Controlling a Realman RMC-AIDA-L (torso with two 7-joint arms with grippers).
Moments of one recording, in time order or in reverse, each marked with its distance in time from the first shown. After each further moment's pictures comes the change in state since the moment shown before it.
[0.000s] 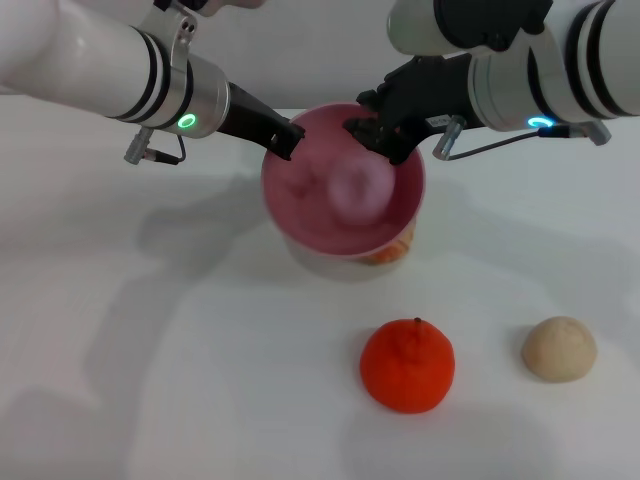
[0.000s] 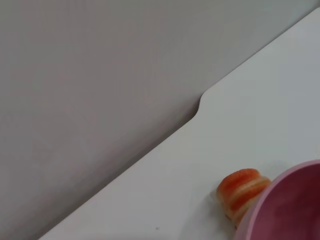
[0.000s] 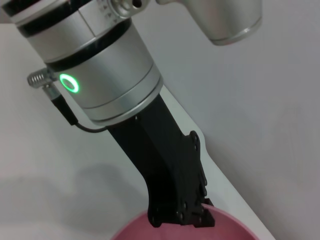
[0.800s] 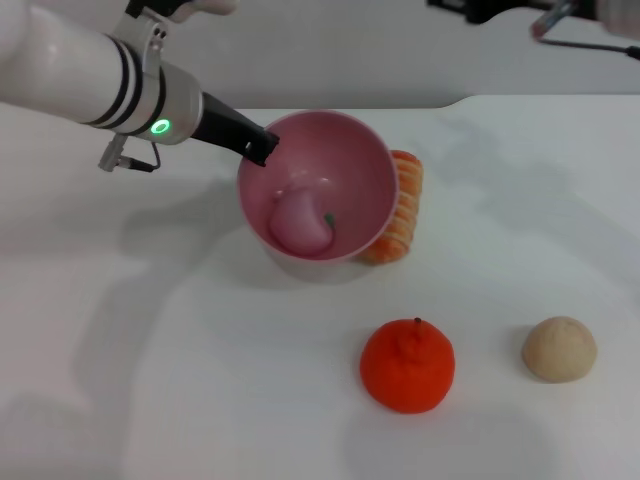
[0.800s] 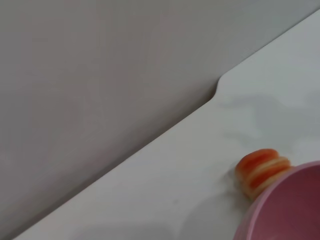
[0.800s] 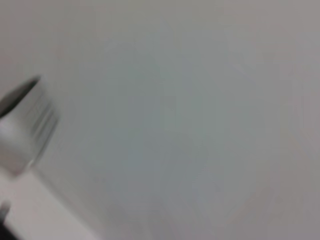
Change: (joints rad) left arm 0.018 0.010 -0.048 -0.016 0.013 0.027 0.011; right arm -0.217 0.013 0.198 -0.100 0.277 0.303 -0.187
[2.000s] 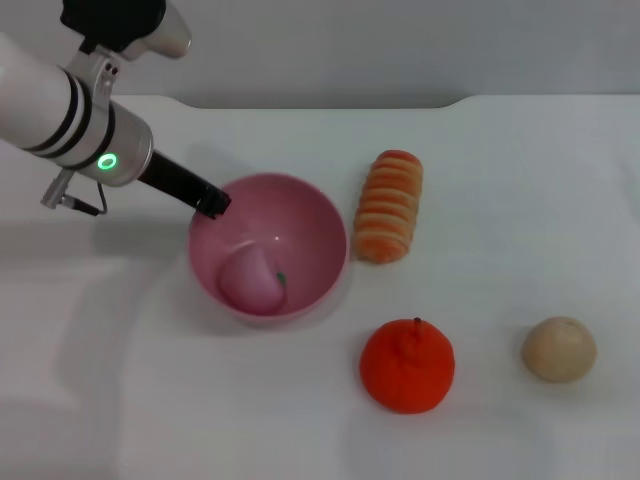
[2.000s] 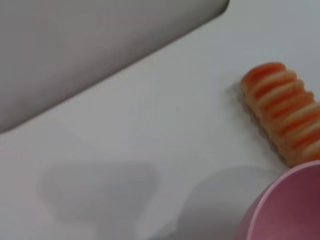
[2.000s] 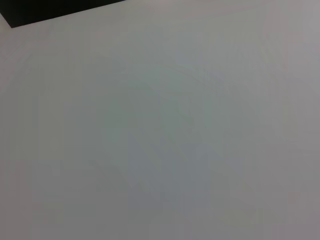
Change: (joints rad) left arm 0.008 0.024 -0.093 -0.036 0.063 0.215 -0.010; right arm -0.131 -0.015 0.285 1.108 1.918 -0.717 -1.897
